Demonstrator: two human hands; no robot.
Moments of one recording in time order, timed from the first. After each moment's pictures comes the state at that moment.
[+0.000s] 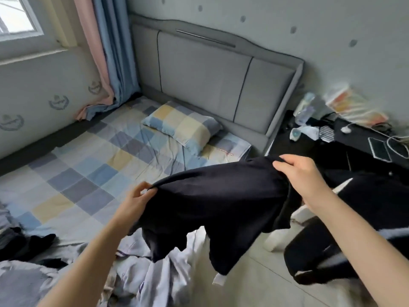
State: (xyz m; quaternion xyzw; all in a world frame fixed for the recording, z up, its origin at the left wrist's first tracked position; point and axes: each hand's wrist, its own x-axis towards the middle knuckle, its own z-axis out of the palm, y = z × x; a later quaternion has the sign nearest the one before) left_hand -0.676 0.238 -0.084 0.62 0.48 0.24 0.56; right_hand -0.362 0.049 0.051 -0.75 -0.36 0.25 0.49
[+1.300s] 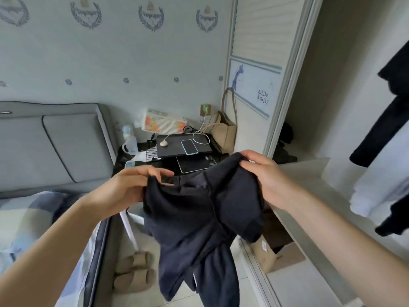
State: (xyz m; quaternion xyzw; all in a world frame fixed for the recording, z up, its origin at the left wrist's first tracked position) left_hand -0.220 -0.037 0.110 0.64 -0.08 -0.10 0.76; right_hand -0.140 -0.349 0.140 -0.66 -0.15 0.14 0.72
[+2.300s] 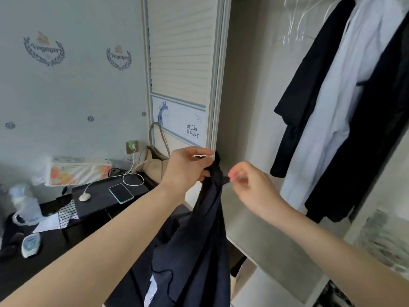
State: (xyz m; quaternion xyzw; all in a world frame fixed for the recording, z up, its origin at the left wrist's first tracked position) left_hand -0.096 -0.213 0.230 0.70 -0.12 0.01 0.70; right_hand -0.137 -0.383 0.194 -0.91 -0.06 -0.22 0.35
